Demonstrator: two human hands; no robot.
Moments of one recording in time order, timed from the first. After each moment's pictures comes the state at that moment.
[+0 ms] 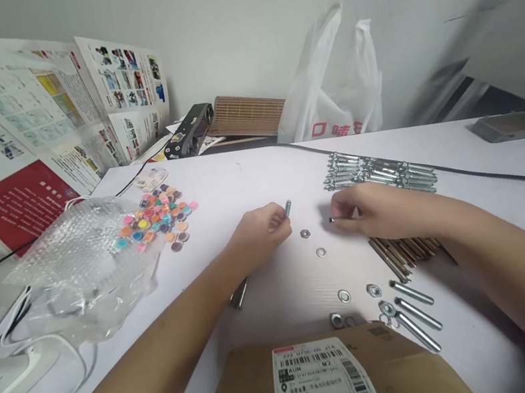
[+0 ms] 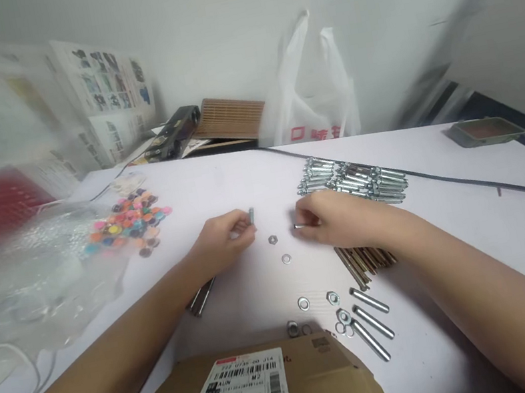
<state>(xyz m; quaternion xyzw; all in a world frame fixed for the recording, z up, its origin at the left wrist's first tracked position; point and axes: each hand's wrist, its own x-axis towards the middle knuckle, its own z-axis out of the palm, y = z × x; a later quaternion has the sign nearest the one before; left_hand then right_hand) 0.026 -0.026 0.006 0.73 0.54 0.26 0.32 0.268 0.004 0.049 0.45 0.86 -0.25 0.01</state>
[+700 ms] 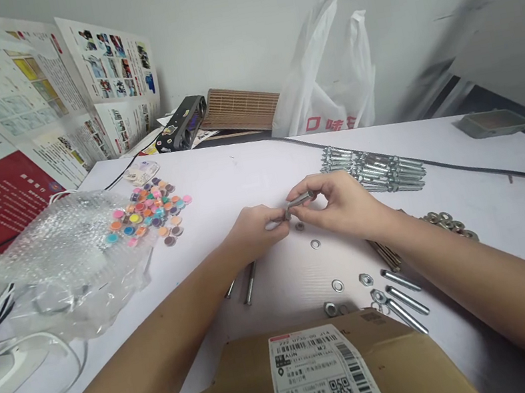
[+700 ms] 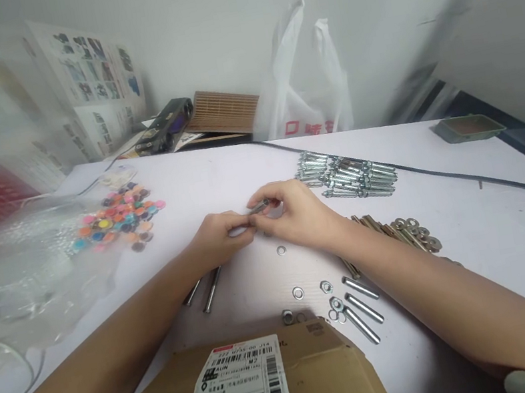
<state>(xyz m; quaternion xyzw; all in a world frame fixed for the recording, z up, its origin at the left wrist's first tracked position) 0.022 -0.024 -0.010 0.80 0.47 0.27 0.28 0.217 -0.009 0.033 0.39 0.81 -0.32 -0.31</state>
